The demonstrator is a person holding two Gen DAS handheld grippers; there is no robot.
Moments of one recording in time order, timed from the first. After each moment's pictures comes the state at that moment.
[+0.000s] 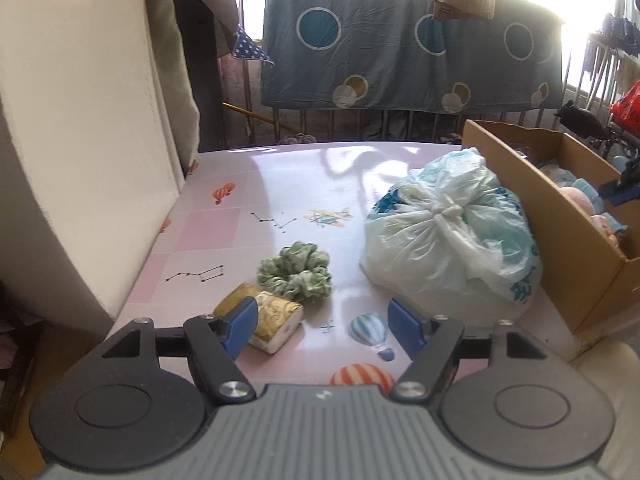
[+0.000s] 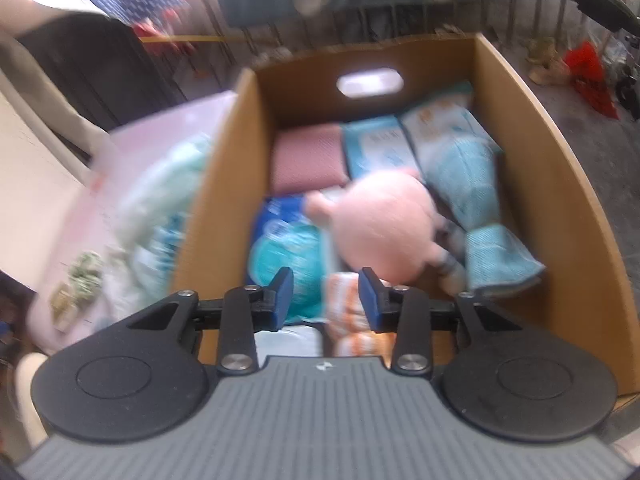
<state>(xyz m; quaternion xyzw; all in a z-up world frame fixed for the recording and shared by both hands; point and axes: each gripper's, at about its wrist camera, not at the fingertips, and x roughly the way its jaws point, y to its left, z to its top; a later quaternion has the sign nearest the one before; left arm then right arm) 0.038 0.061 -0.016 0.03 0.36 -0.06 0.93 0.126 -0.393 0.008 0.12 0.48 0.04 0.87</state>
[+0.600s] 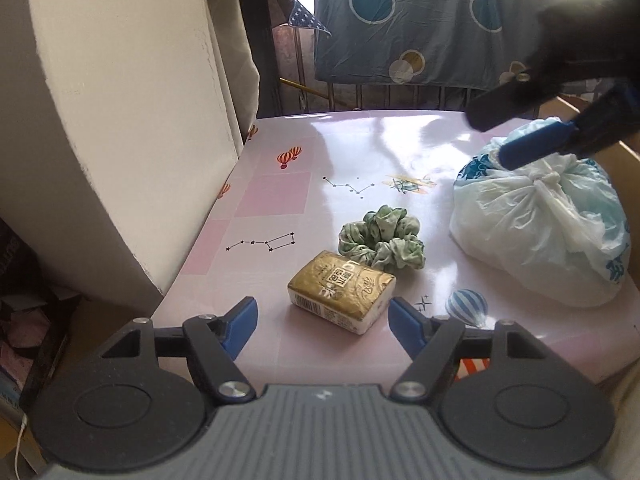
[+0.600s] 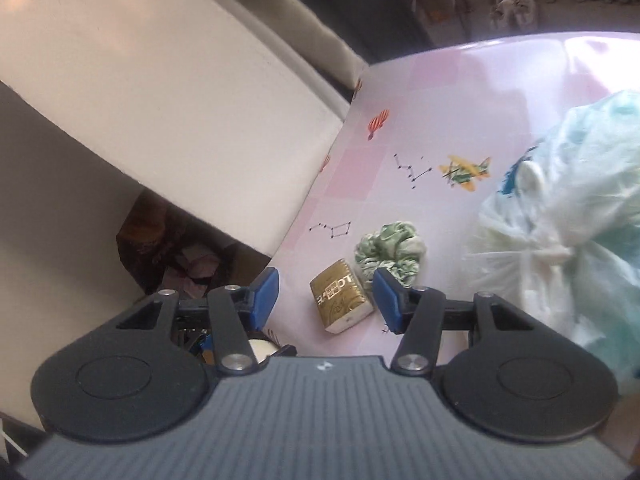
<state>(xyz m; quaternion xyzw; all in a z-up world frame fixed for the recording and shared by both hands) 0.066 0.098 -0.056 0.06 0.39 0.01 0.92 0.191 -0.123 -0.005 0.19 0.52 0.35 0.76</state>
